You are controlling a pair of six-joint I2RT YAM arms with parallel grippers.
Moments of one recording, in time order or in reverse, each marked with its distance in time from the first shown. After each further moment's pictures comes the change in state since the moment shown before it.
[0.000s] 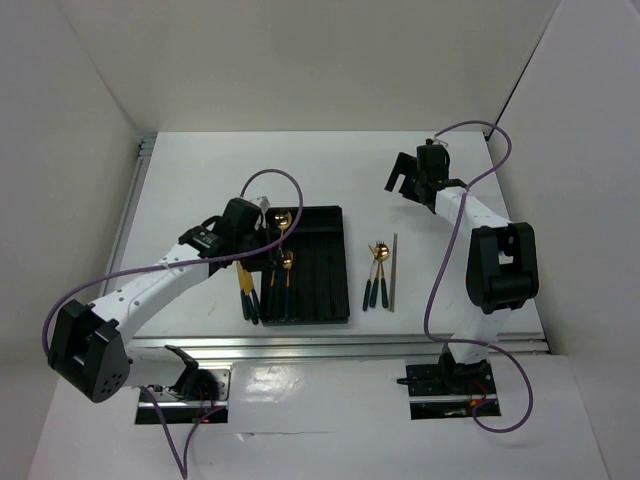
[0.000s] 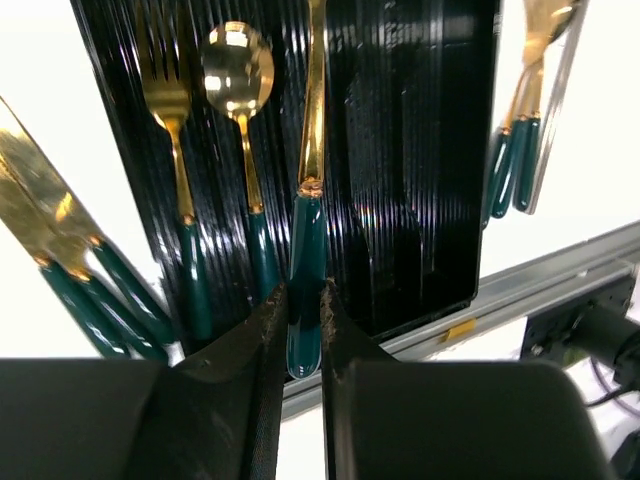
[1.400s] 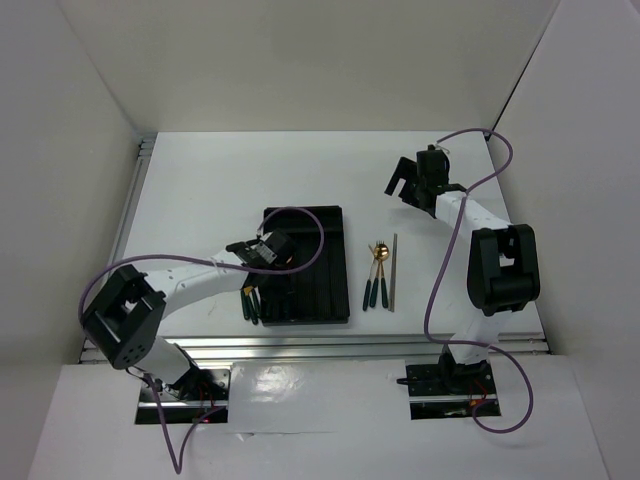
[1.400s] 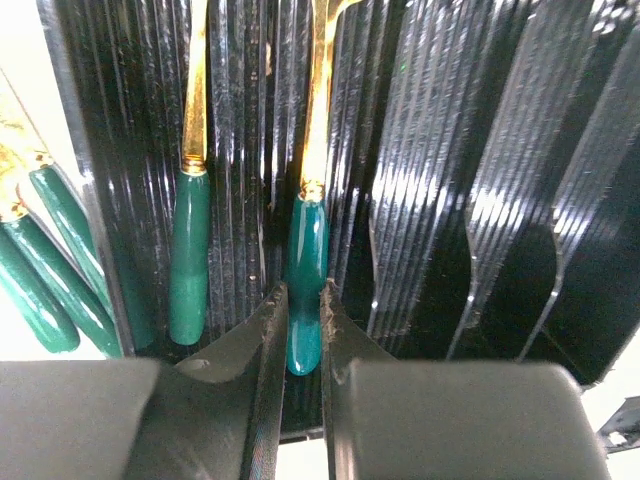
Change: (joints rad) left arm -0.211 0.210 -0.089 0.014 -0.222 -0.284; right arm 0.000 -0.017 -0.052 0.016 -0.001 0.060
